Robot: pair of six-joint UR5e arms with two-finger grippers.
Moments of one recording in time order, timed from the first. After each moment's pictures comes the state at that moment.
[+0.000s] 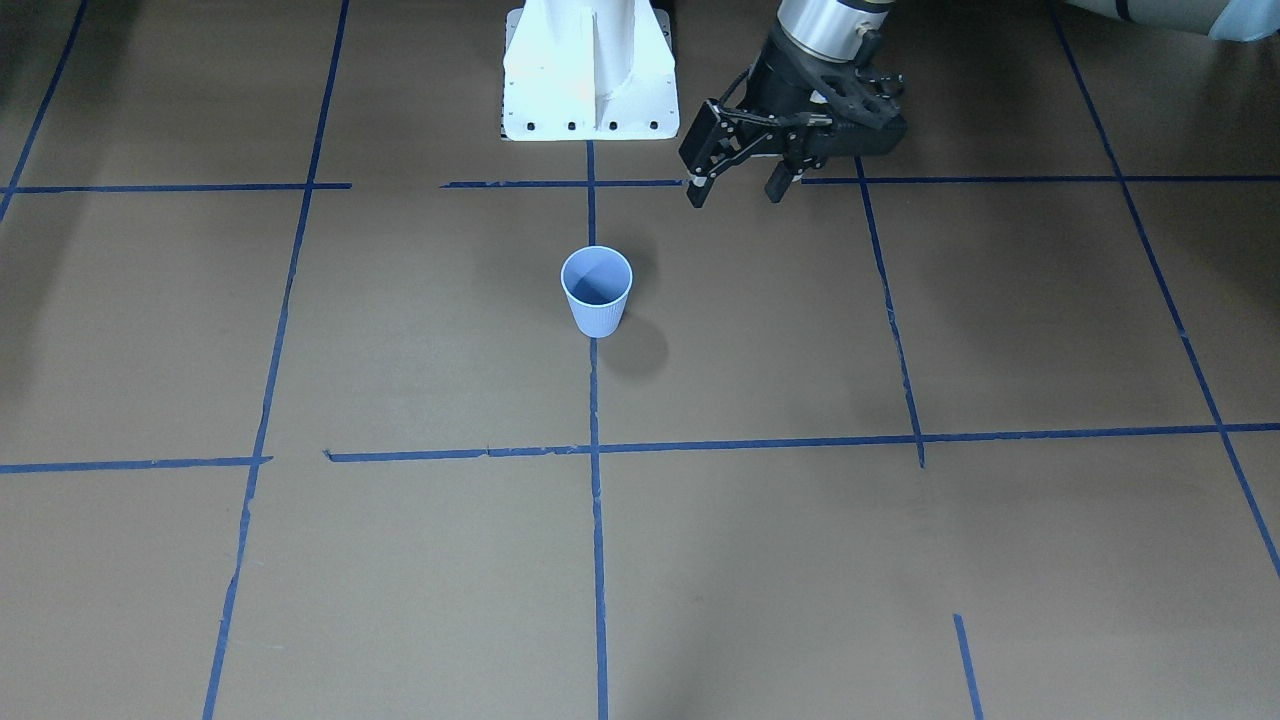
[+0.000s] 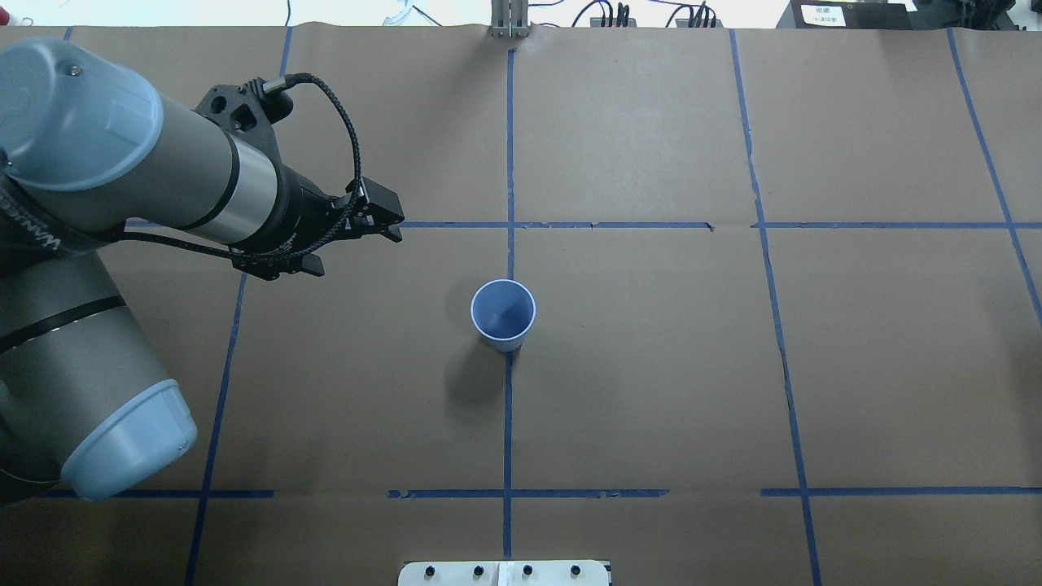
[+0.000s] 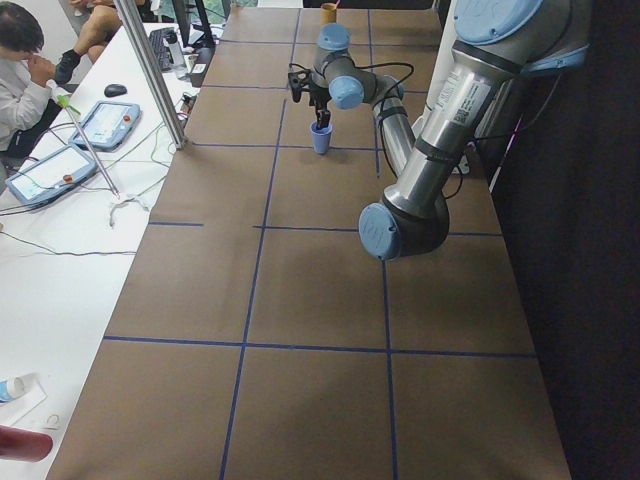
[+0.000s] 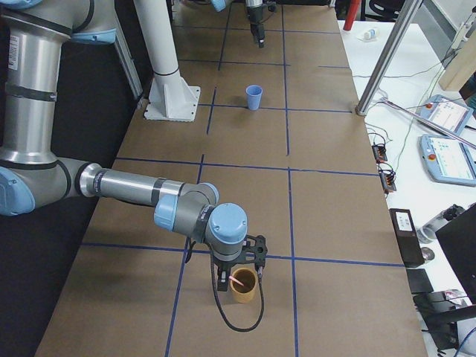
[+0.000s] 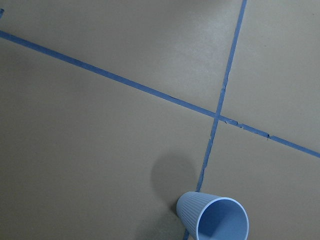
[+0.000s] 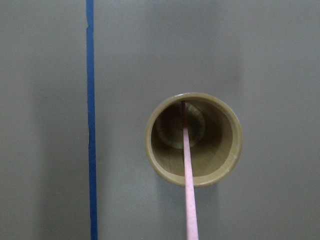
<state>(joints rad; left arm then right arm) -0.69 -2.09 -2.10 -1.56 -1.97 -1.53 1.71 -1.80 1.69 -1.68 2.30 -0.22</state>
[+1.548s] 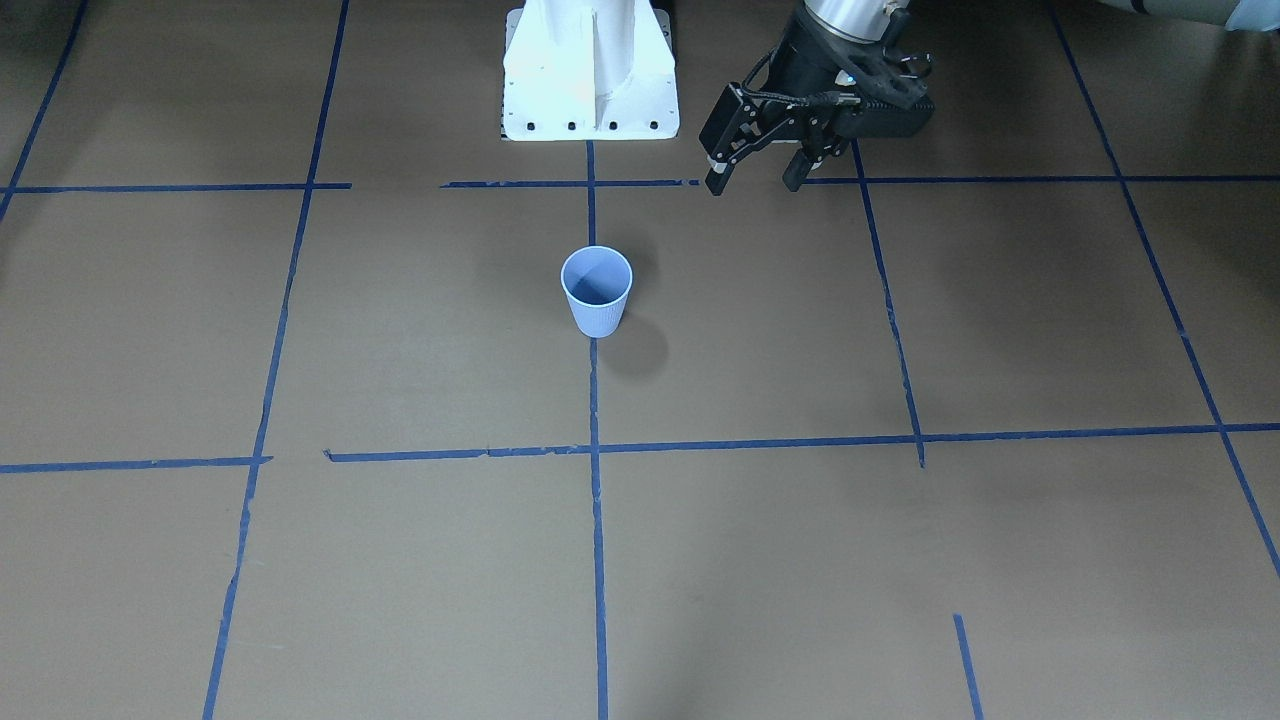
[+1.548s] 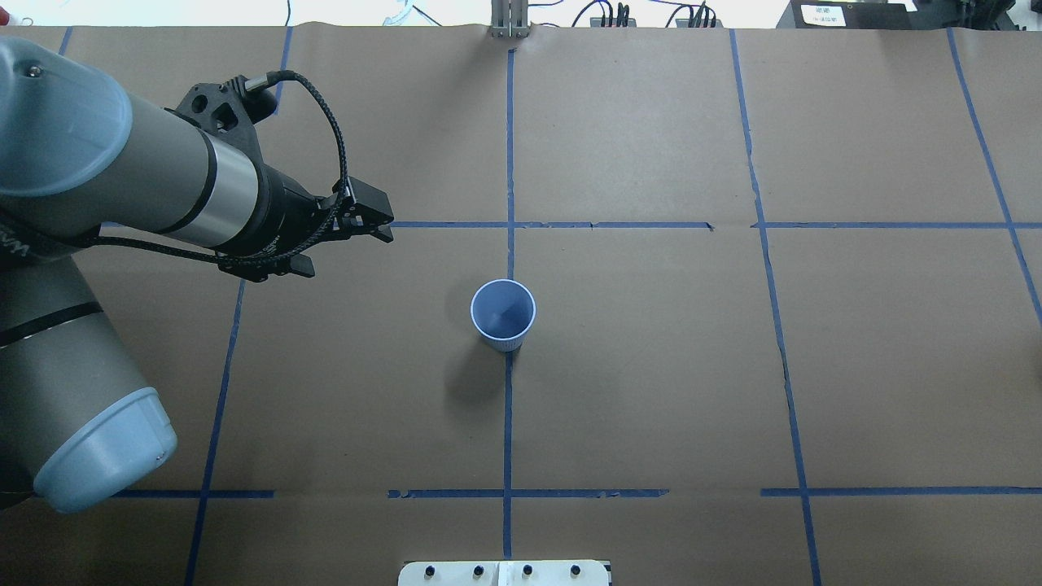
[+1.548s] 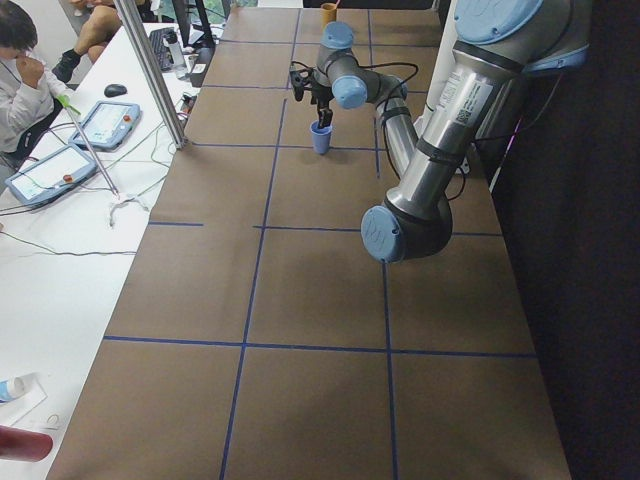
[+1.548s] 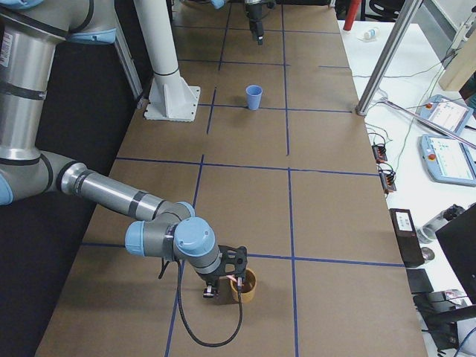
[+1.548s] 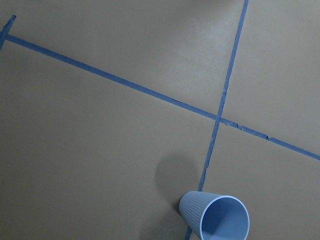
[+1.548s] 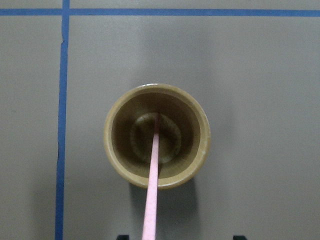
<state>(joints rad) -0.69 -2.07 -2.14 -1.56 -1.96 -1.53 1.71 -1.92 1.63 -1.21 2.30 -0.04</state>
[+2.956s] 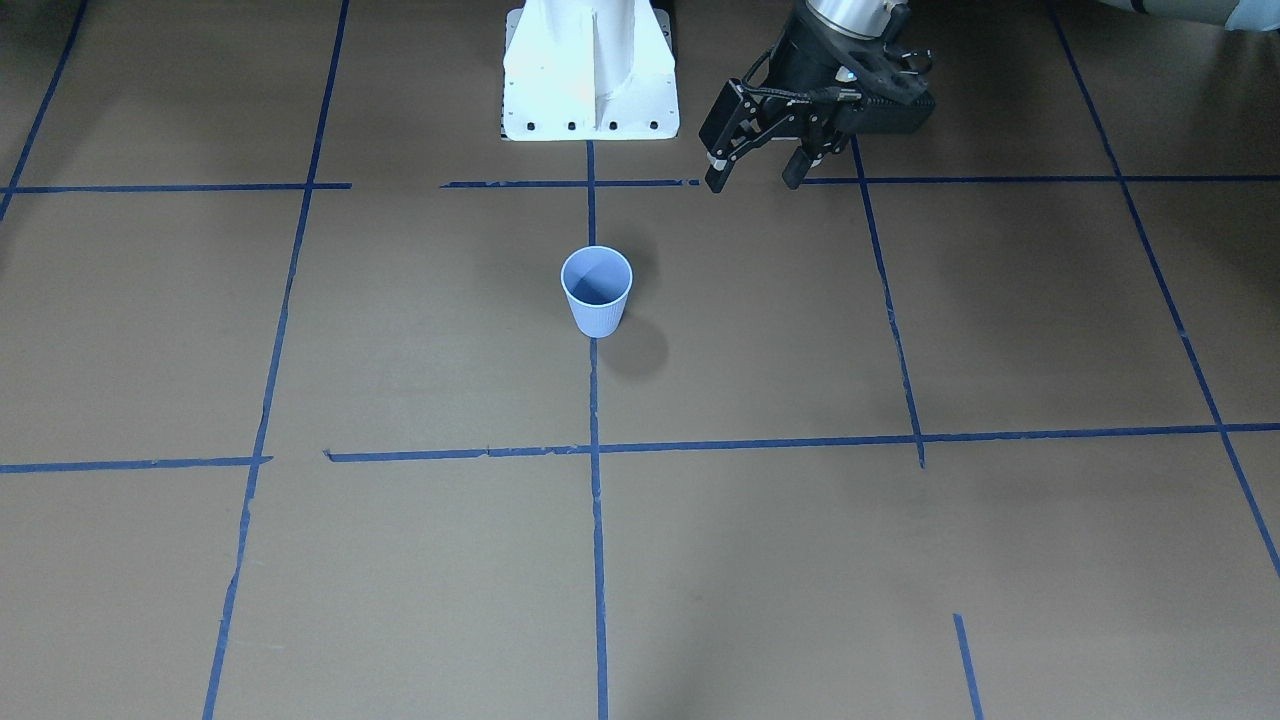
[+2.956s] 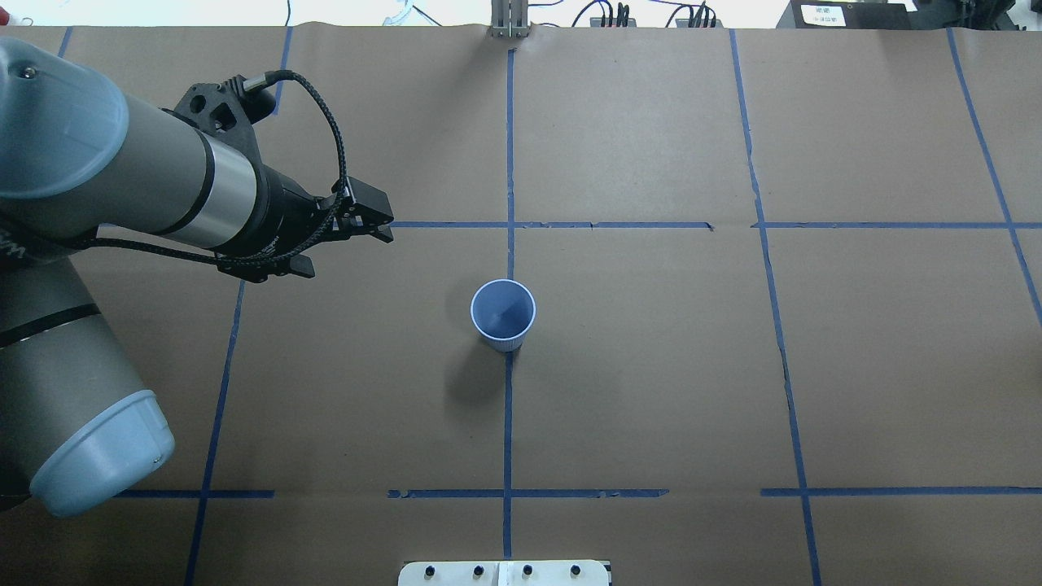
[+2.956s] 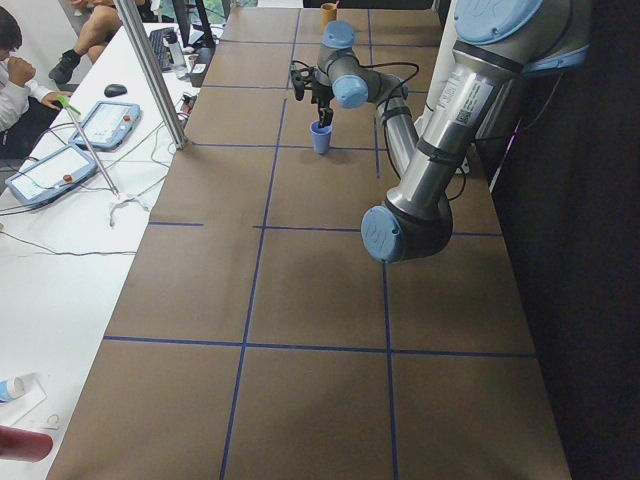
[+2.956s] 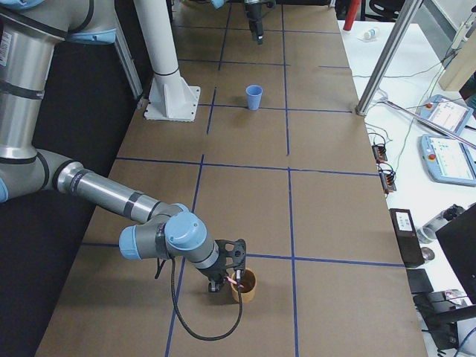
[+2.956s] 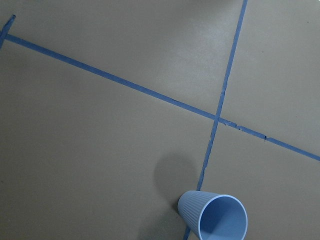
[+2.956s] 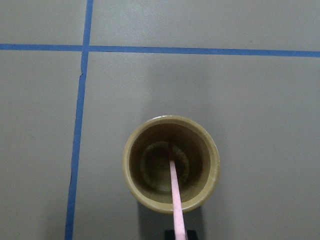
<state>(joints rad) -0.69 -2.06 -2.14 -1.56 -1.96 -1.54 1.71 -1.94 1.63 -1.05 2.30 0.04</state>
